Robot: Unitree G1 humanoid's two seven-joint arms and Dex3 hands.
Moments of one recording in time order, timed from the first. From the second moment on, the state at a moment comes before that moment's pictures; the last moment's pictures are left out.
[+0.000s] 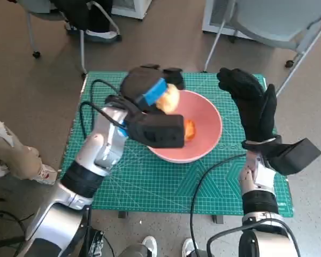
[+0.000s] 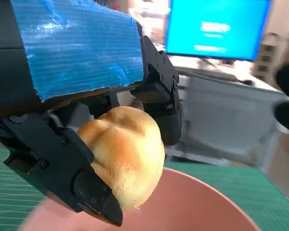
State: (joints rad) left arm -0.92 0.29 -0.43 0.46 0.69 0.07 -0.10; right arm -0.78 -0.11 -0.27 0.96 0.35 -0.78 0.64
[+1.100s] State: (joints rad) left arm -0.97 0.28 -0.42 0.63 0.61 0.06 -0.35; right arm -0.77 -0.11 -0.27 0.93 0.35 -0.78 0.62
